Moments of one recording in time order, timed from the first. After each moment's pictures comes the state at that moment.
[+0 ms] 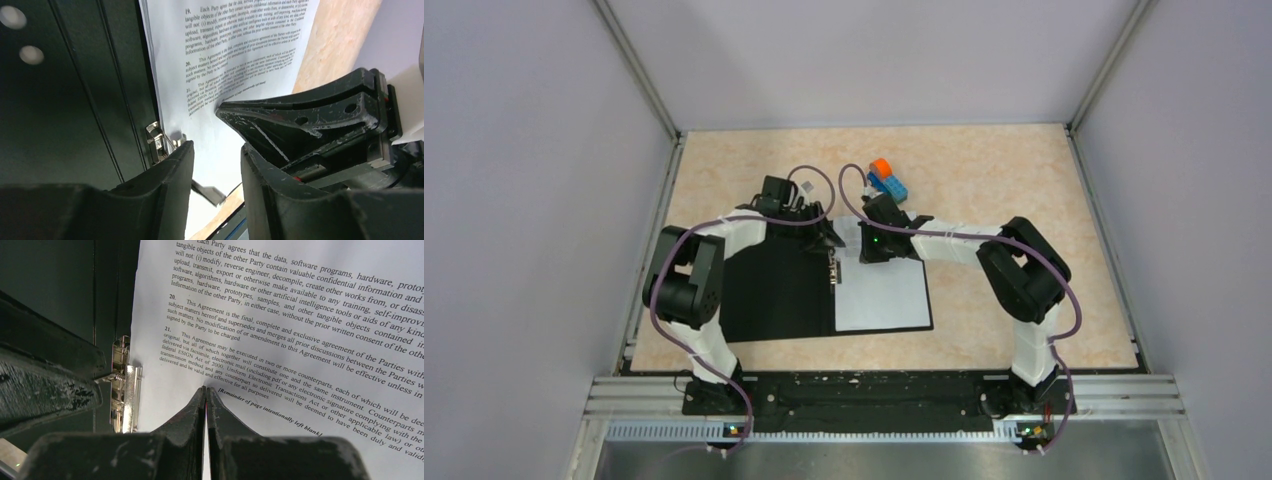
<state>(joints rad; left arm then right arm) -0.27 1.79 1.06 -0.22 0.64 -0.65 0.75 1.93 1.20 -0.16 -0.03 0.55</state>
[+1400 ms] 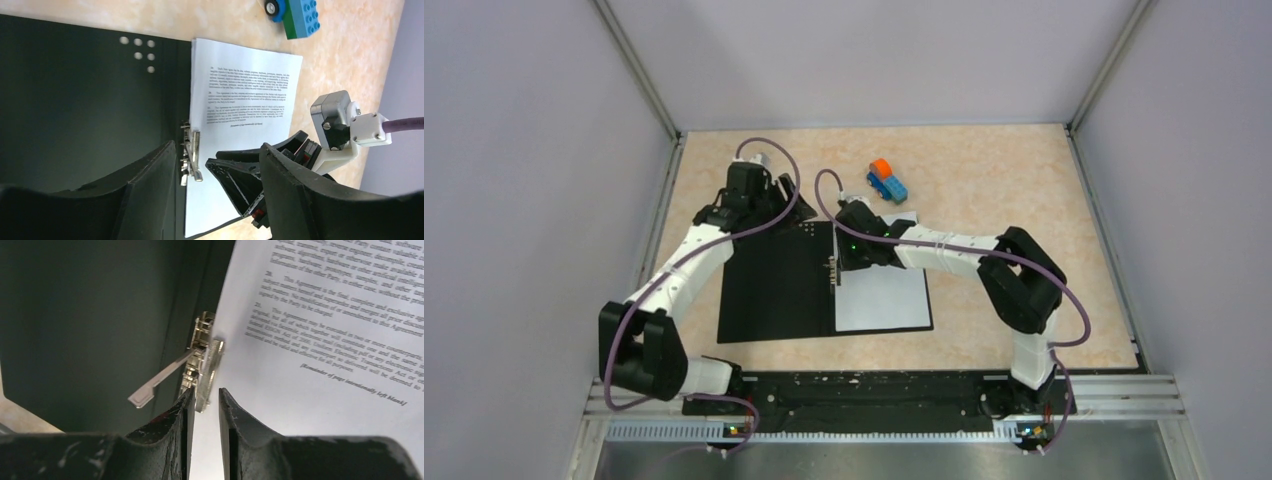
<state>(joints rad) -0.26 1.40 1.07 -0.40 0.24 -0.68 0.88 1.90 1.30 -0.28 0.06 0.61</state>
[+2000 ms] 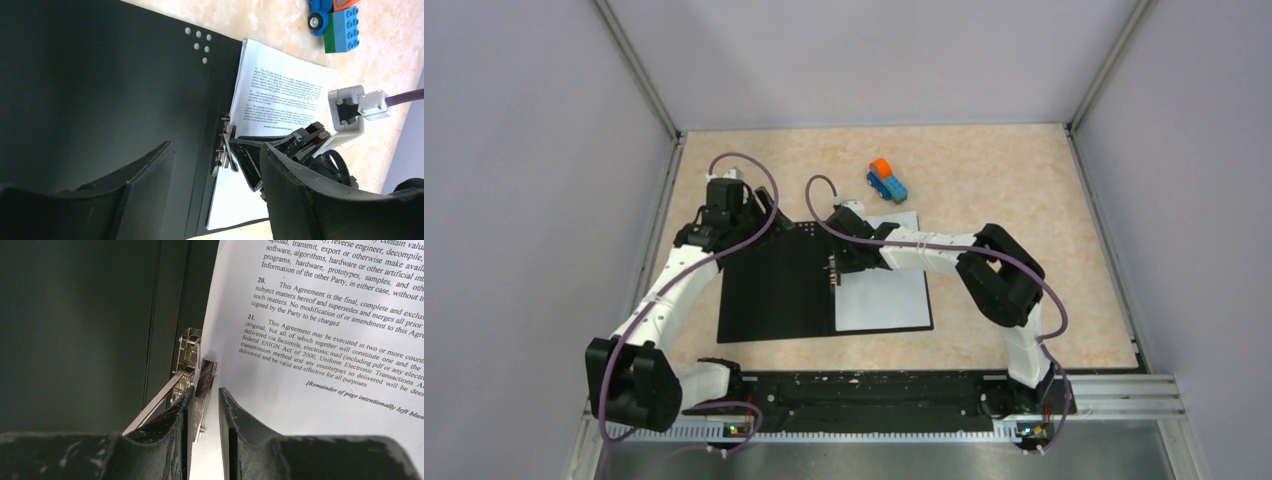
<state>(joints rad) -0.18 1.22 0.94 -0.48 0.13 -0.68 0.92 2.01 1.38 -0.31 0.16 0.67</state>
